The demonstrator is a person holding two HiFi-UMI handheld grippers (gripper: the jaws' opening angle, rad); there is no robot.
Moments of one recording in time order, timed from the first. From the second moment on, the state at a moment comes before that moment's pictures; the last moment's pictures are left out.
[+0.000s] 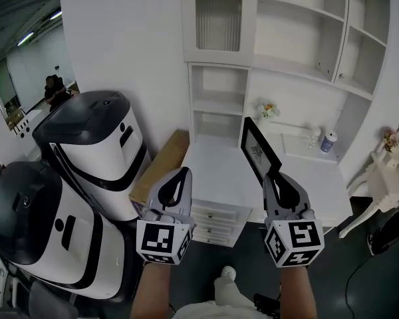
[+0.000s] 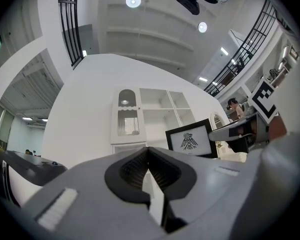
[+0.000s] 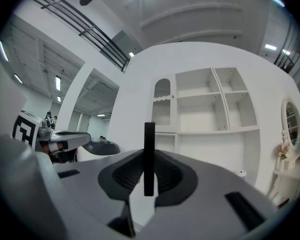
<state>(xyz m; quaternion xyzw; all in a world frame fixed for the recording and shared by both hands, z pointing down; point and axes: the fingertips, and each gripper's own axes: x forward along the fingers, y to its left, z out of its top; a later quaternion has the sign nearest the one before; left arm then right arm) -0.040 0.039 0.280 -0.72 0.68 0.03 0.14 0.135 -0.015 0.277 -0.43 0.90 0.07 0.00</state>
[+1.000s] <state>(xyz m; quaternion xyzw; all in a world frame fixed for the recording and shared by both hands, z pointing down) -0.115 -0.202 0.278 -0.69 0.71 0.02 0.15 0.048 -0.266 0.288 -0.40 0.92 0.05 0.01</state>
